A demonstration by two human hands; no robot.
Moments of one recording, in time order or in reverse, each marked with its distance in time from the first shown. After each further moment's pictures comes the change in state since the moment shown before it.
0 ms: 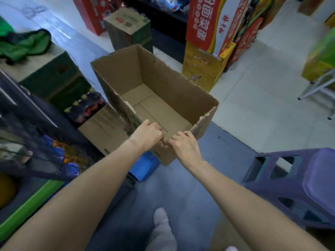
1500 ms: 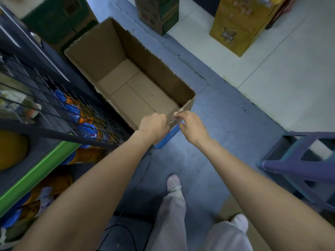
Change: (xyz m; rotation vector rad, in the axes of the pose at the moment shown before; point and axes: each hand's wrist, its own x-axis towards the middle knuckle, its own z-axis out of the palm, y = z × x) left_hand -0.029 0.007 0.123 -0.607 -0.201 -0.478; right_hand 0.022 -0.065 0.083 0.622 -0.323 0.278
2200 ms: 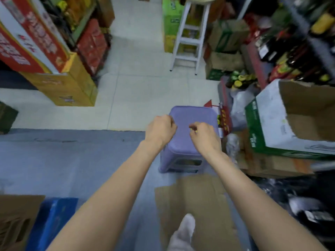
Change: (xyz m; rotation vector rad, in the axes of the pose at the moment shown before) left_hand -0.092 0.653 -0.007 -0.122 0.116 0.631; right_hand -0.398 0.403 -0.304 0.117 0.643 0.888
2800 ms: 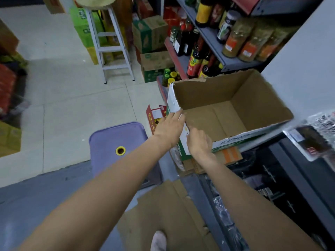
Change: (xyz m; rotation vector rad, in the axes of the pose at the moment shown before) left_hand 0.085 0.326 0.176 0.620 -0.160 0.735; right_hand 0.083 0.298 -0.114 -0.070 0.112 0.350
